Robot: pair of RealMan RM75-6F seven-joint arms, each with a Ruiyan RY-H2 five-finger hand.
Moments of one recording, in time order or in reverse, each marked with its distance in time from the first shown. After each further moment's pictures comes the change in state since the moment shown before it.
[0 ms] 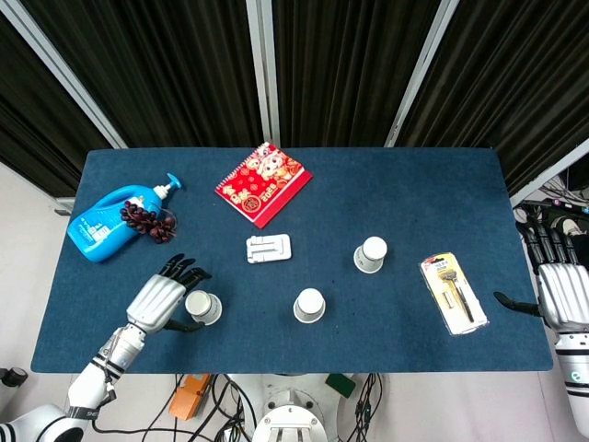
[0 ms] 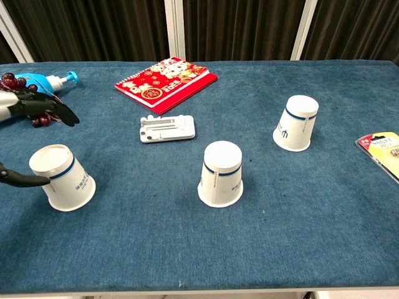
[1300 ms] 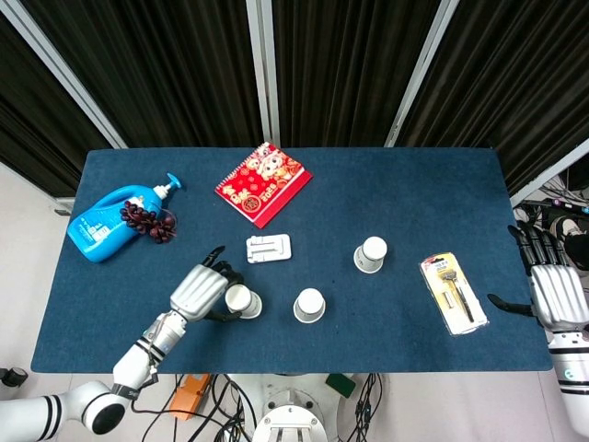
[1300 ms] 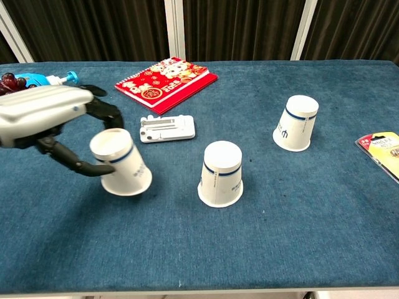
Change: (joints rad) left arm -0.151 -0.149 -0.060 -0.007 -0.115 -0.095 0.157; right arm -0.003 -0.030 0.010 0.026 -0.009 -0.036 0.020
